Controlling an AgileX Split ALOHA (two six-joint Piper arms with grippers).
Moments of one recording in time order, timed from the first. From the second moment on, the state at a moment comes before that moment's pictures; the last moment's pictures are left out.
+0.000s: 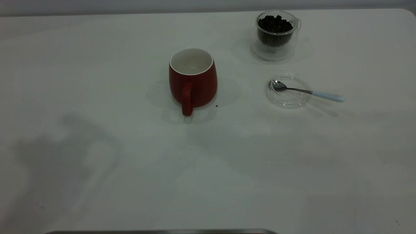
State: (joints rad) left arm -0.48 1.34 -1.22 0.42 1.15 -0.09; right arm -0.05 -0.02 -0.47 -0.01 1.13 -0.08
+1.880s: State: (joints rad) left arm -0.48 0.16 -0.49 0.05 1.13 -0.06; right arm -0.05 -0.02 -0.47 -0.01 1.13 -0.08
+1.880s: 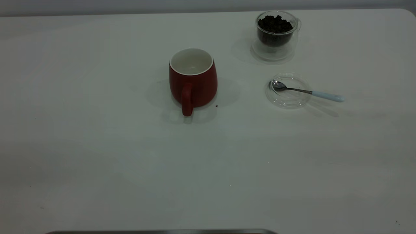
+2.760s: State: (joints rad) left arm 0.01 -0.02 -0.49 0.04 1.14 -0.04; right arm -0.05 -0.02 -0.47 -0.01 1.13 -0.08
